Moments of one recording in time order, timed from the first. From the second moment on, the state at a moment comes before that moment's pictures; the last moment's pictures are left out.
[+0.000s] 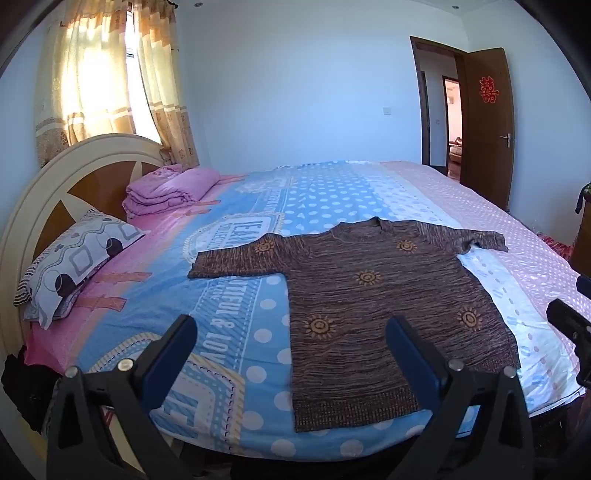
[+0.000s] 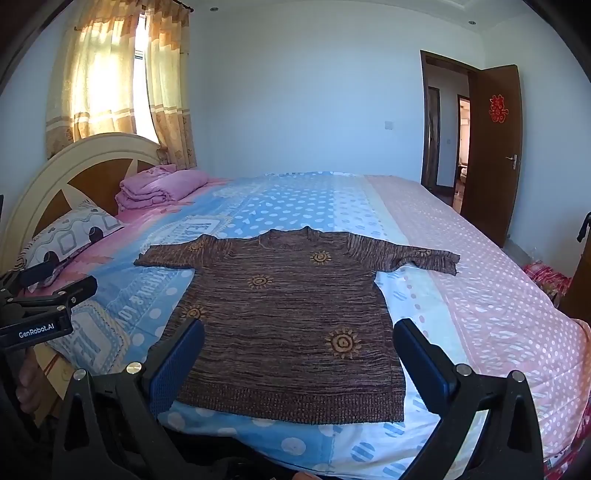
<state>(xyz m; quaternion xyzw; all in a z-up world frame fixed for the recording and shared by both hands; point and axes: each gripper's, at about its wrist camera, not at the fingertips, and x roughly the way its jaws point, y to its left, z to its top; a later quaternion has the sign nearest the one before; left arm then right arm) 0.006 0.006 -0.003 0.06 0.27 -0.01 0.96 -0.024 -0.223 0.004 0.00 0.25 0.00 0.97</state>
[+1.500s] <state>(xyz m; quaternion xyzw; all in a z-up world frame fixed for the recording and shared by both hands) 0.011 0.010 -0.006 0.06 0.27 0.00 0.96 -0.018 -0.227 -0.003 0.02 0.27 0.00 0.96</state>
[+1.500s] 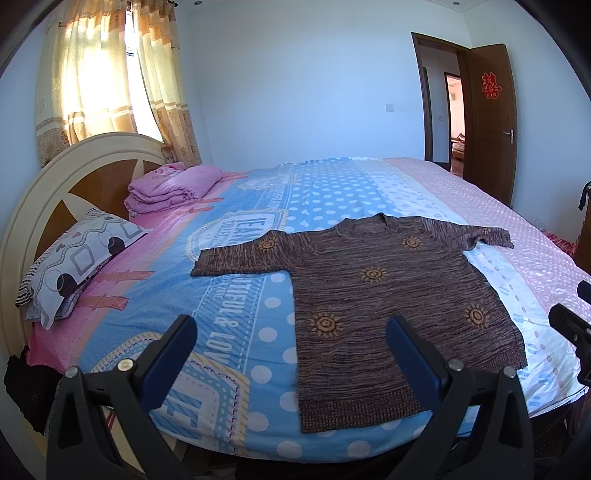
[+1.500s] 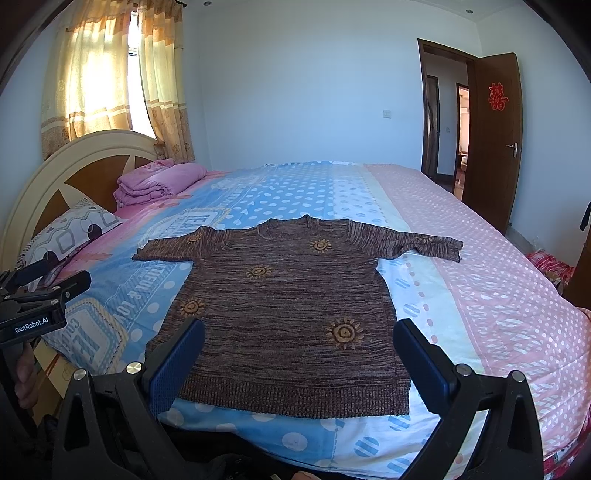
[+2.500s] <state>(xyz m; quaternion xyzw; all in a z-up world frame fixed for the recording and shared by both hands) 0.034 0.007 -0.025 0.07 0.29 0.01 0.95 0.004 -0.239 -0.026 0.02 0.30 0.01 0.95</state>
